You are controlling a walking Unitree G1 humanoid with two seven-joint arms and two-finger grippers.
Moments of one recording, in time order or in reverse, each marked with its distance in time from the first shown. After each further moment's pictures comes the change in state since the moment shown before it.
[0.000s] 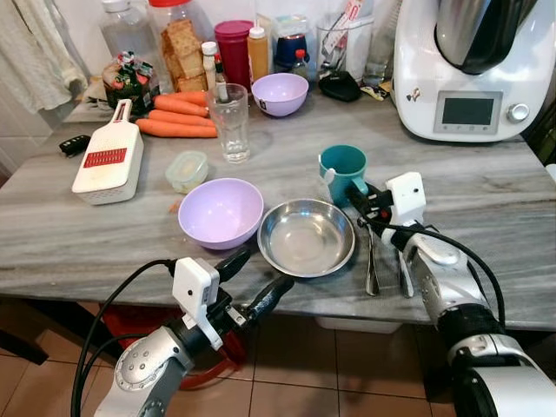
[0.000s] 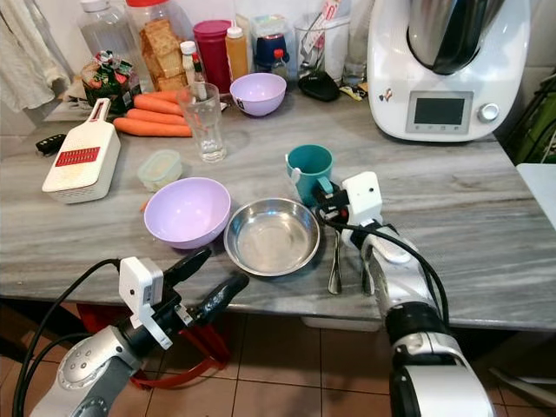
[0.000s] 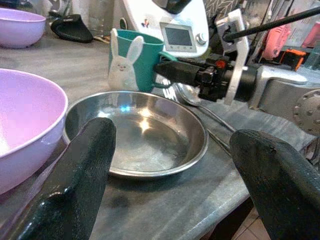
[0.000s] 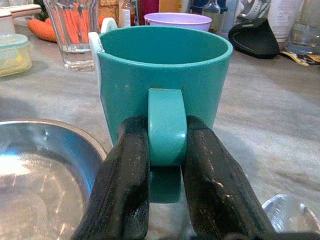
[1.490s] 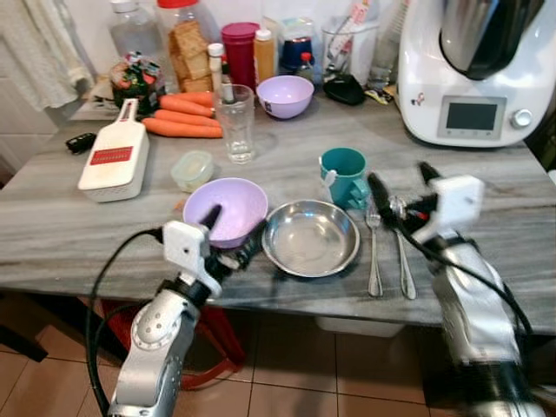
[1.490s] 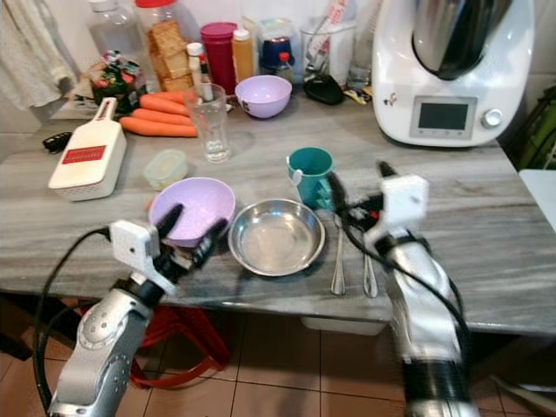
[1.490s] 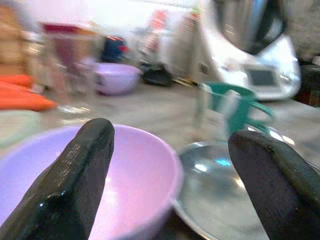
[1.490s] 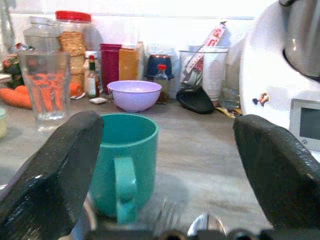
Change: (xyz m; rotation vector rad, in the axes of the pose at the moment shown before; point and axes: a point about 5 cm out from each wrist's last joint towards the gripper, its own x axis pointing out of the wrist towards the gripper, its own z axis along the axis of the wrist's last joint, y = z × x) left arm 0.031 0.043 0.014 0.140 -0.142 0.357; right arm -0.057 0.001 0.029 -0.018 -0.225 -0.248
